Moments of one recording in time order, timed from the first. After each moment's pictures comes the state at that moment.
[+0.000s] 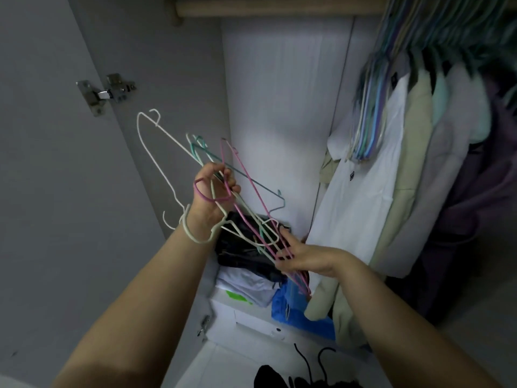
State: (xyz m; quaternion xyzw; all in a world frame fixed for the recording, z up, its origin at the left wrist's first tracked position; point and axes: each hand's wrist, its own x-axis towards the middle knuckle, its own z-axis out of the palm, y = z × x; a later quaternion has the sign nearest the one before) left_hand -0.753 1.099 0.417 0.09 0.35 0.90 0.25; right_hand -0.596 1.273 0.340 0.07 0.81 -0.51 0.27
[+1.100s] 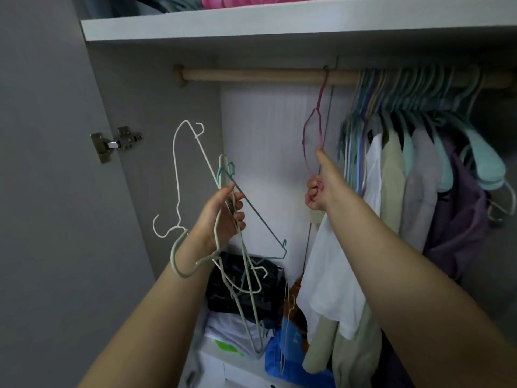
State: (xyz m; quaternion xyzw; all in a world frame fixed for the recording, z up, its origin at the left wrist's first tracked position) left_hand -0.756 1.107 0.449 0.17 0.47 0.81 0.32; right_hand -0.663 1.307 0.533 0.32 0.49 -0.79 -0.18
